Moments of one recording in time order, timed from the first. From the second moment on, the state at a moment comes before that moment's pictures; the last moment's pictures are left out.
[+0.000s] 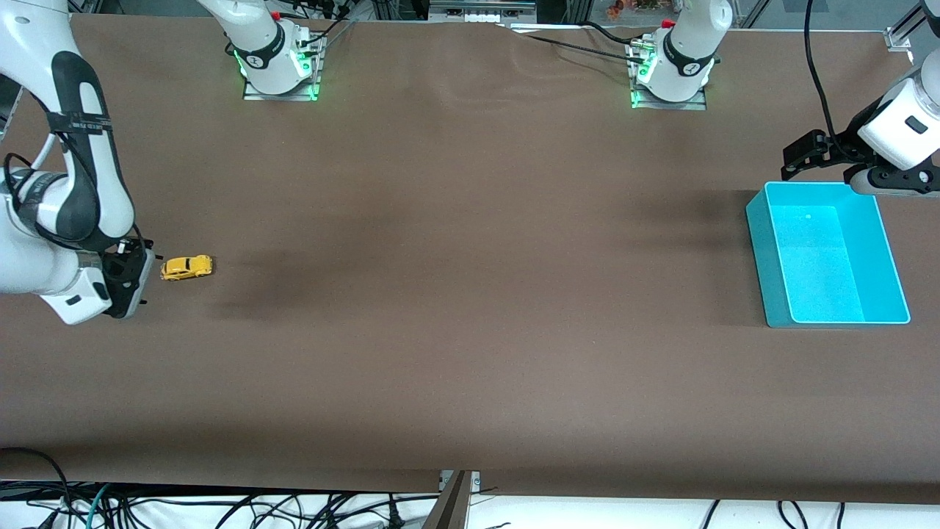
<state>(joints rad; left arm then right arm) 0.13 -0.07 -0.13 -1.75 0.00 1.60 0.04 -0.08 0.51 -0.10 -1.69 0.00 2.03 -1.56</state>
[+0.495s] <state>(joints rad) 0.13 -0.07 -0.13 -1.75 0.00 1.60 0.04 -0.17 0.51 -0.10 -1.85 0.02 2.25 -1.89</state>
